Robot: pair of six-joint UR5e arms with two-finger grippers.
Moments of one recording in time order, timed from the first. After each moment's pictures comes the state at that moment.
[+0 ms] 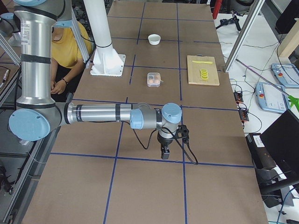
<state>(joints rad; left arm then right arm) -1.60 -1.59 -1.62 -1.51 -2.40 0.30 1.44 -1.65 1.68 -1.57 2.26 -0.01</state>
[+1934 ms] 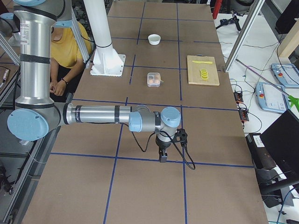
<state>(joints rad) -1.60 -1.58 -1.61 -1.51 -2.40 0.29 1.45 -1.65 1.66 -1.57 2.26 -0.01</state>
